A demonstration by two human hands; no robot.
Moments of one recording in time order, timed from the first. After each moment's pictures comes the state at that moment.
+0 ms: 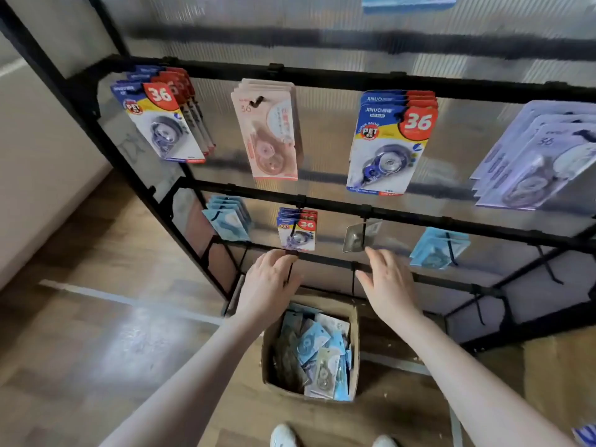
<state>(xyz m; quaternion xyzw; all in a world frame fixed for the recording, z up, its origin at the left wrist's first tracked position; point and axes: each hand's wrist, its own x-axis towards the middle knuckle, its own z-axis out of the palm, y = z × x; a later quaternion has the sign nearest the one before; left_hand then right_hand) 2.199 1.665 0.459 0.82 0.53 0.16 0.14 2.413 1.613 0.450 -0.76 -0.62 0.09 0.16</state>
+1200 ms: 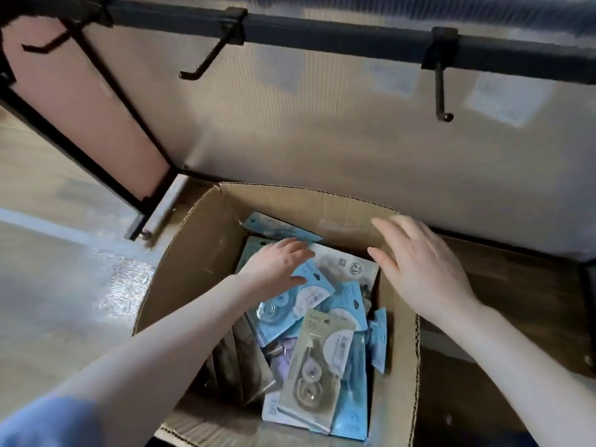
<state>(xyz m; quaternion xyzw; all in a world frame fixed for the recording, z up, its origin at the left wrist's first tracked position) 2.260 1.738 -0.161 0.89 0.41 -0.14 0.15 2.476 1.655 -0.094 -0.67 -0.73 0.05 0.12</state>
